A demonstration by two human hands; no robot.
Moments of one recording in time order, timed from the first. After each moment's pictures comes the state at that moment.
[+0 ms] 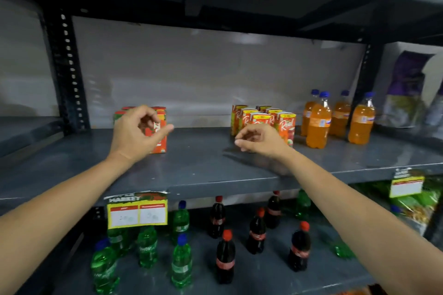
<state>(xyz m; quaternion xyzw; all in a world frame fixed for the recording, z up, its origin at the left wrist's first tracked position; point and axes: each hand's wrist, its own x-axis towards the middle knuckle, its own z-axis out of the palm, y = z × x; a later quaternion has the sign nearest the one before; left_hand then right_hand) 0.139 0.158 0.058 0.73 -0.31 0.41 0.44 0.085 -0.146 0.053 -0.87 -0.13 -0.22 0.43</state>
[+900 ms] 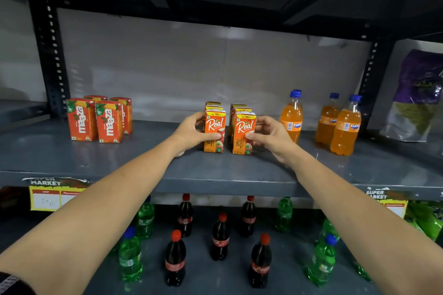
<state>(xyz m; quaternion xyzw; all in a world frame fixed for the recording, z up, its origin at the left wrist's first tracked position) 0.143 -0.069 0.048 0.78 -0.23 0.06 0.58 0.093 -0.297 0.052 -0.79 -0.07 -0.17 0.59</state>
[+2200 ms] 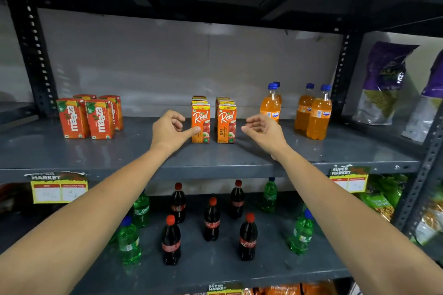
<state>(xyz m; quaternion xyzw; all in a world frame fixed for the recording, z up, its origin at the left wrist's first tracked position) 0.098 -0.057 0.037 0.81 -0.16 0.27 0.50 0.049 -0.307 0.041 -0.83 -0.02 -0.29 0.48</state>
